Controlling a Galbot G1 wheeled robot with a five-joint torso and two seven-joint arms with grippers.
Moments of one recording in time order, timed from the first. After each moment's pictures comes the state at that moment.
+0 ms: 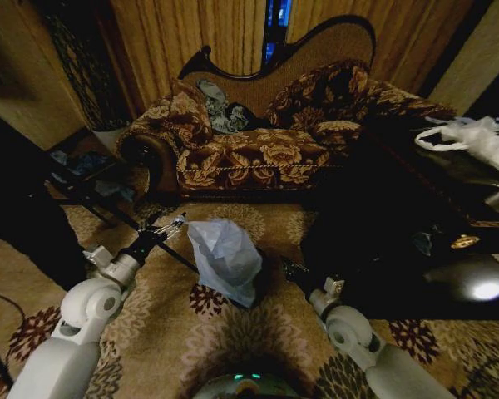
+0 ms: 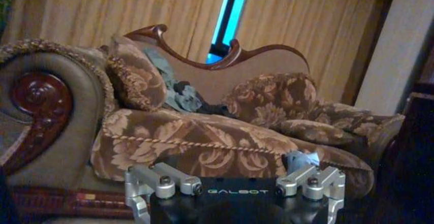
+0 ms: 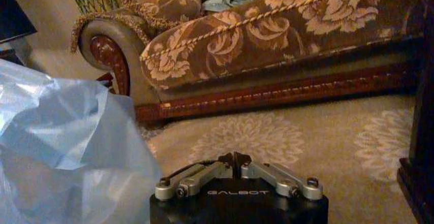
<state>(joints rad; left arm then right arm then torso) 1.33 -1.04 -0.78 -2.16 -0.85 0.30 0.14 -1.22 0.88 0.09 2.03 0.85 -0.16 0.23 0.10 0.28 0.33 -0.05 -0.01</state>
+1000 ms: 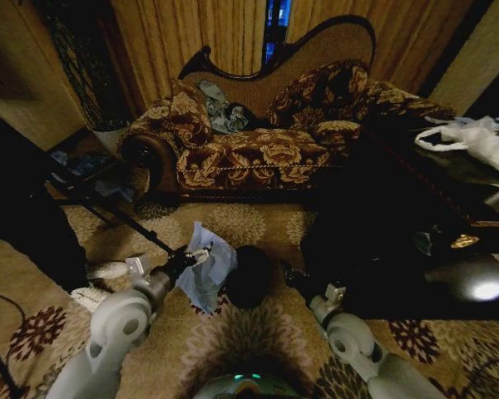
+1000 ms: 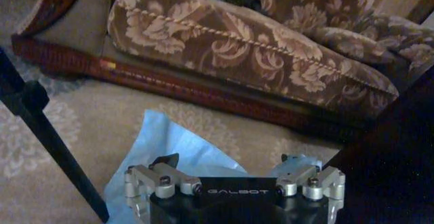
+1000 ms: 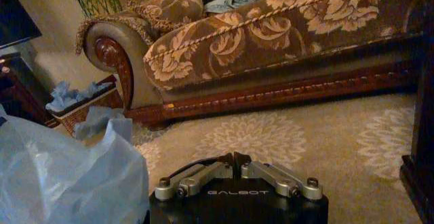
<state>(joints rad) 1.34 -1.10 -0.56 -2.37 -1.03 0.71 -0.42 -1.26 0.90 0.11 2.04 0.83 -0.14 0.20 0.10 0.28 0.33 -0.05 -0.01</state>
